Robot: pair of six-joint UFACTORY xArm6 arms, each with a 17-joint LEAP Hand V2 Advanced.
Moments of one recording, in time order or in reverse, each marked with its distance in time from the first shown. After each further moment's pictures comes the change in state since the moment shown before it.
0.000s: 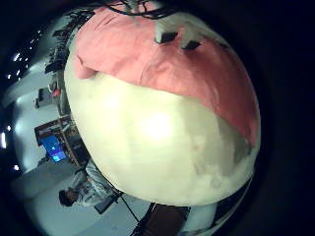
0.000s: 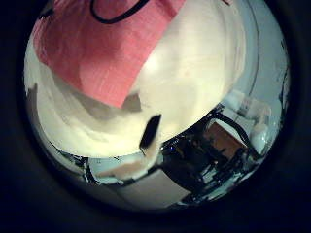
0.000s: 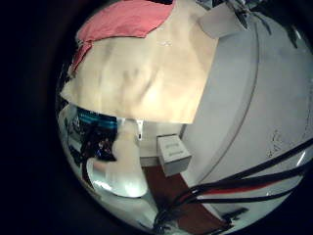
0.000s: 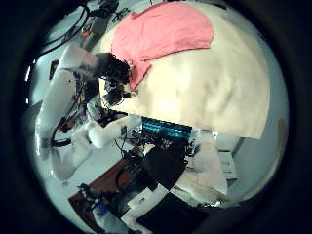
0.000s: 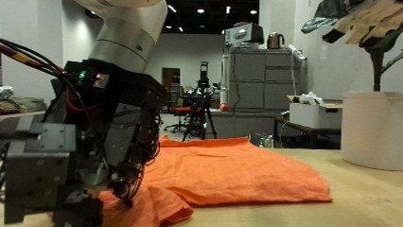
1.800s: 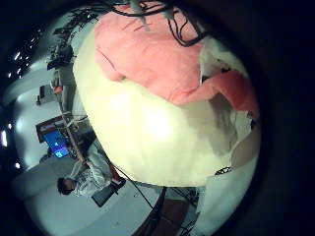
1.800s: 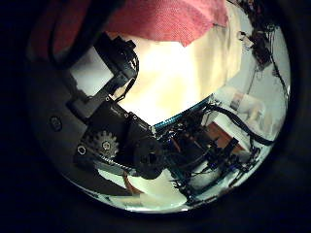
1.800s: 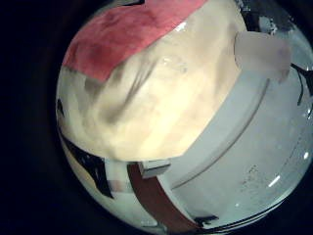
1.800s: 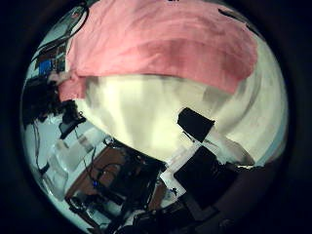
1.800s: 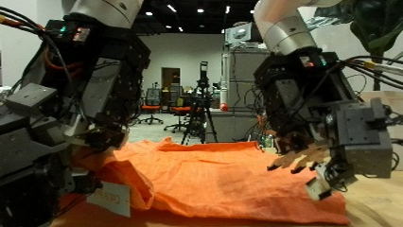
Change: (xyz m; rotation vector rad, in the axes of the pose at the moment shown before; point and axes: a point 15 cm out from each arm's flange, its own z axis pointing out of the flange) left arm -0.036 0.035 -0.047 -0.023 0.004 -0.019; right arm 0.000 -0.182 0.171 -0.174 0.259 -0.137
